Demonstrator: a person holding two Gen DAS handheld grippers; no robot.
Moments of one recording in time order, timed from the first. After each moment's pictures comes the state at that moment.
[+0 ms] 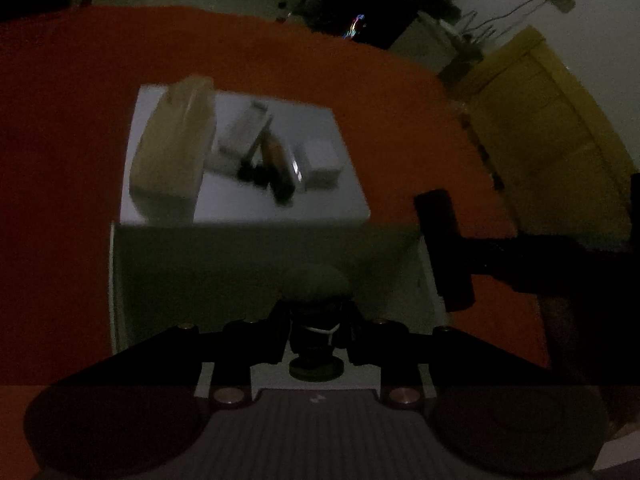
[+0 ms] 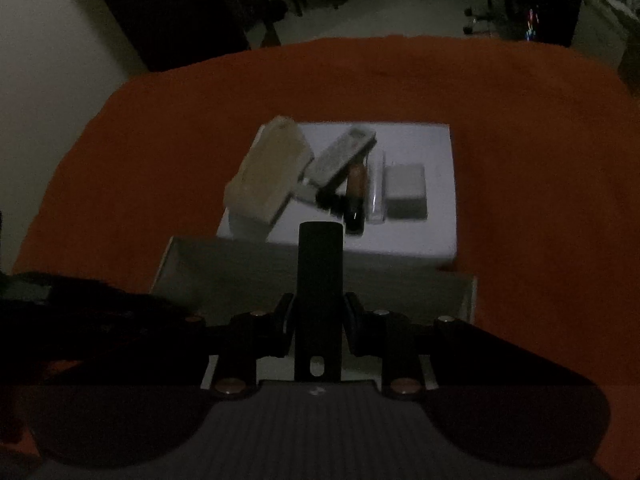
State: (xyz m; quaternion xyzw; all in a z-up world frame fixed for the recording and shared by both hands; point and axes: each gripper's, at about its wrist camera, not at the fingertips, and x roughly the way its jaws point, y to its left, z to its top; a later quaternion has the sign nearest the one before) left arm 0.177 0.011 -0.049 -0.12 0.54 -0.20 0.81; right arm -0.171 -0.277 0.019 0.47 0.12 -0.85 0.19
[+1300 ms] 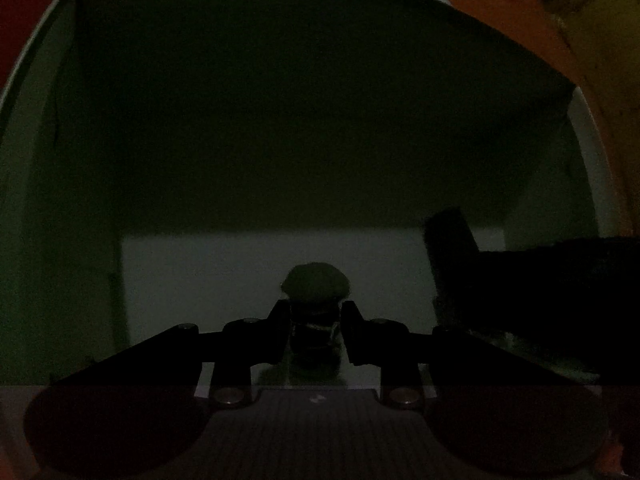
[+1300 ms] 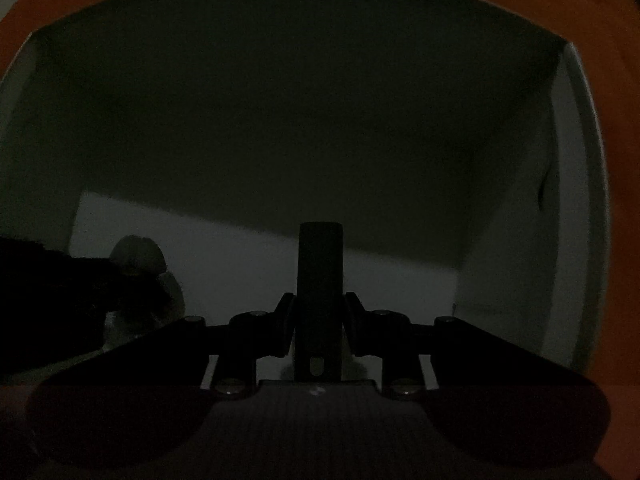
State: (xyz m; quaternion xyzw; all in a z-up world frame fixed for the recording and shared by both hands) left arm 0.153 -0.017 -0.194 -0.06 0.65 -0.10 0.75; right arm -0.178 -0.245 -0.168 0.59 0.19 -0.78 0.07
